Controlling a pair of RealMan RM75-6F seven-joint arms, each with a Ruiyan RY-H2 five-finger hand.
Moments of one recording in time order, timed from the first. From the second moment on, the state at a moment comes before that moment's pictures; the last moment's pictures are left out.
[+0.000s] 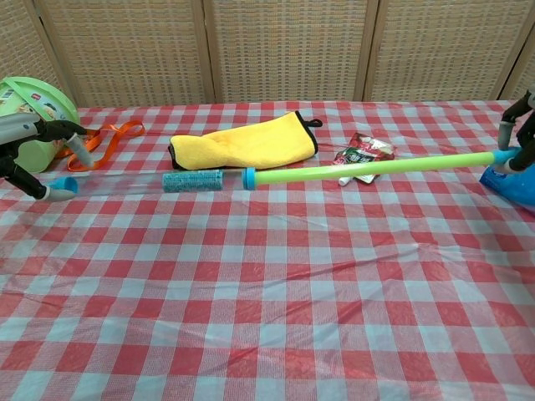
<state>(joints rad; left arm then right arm) -0.56 -1.40 -0.17 -1.45 1.11 0.97 0.01 0.56 -1.60 0.37 -1.39 -0.78 1.25 -0.53</state>
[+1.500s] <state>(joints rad) -0.37 -1.30 -0.13 -1.60 1.26 1.24 -0.02 0.56 -1.42 0.25 -1.53 -0.82 1.27 -0.87</state>
